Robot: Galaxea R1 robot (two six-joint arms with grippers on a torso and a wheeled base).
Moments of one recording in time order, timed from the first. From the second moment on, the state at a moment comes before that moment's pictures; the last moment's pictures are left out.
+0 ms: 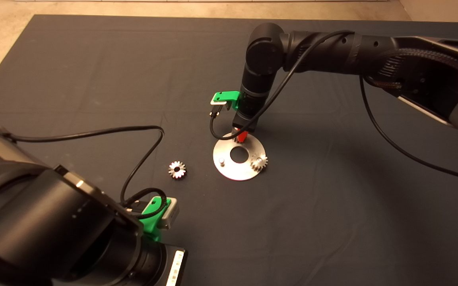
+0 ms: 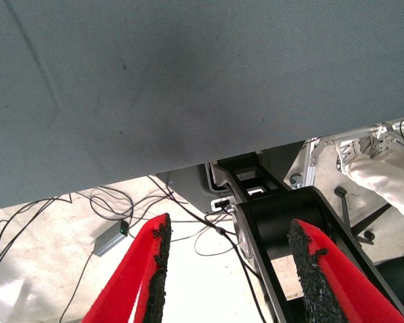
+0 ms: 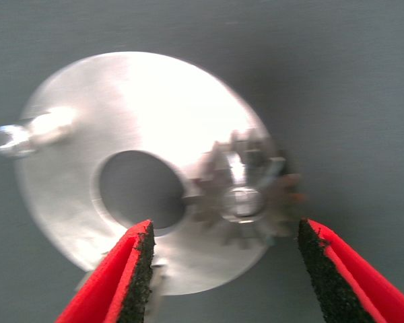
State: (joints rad) left arm -0.33 2.46 -0.34 0.28 1.53 -1.94; right arm 0.40 3.00 -1.70 -0.07 -1.44 0.11
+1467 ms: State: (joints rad) left arm -0.33 2.46 -0.34 0.28 1.53 -1.94; right arm 0.57 2.54 -1.24 0.00 -1.52 0.54
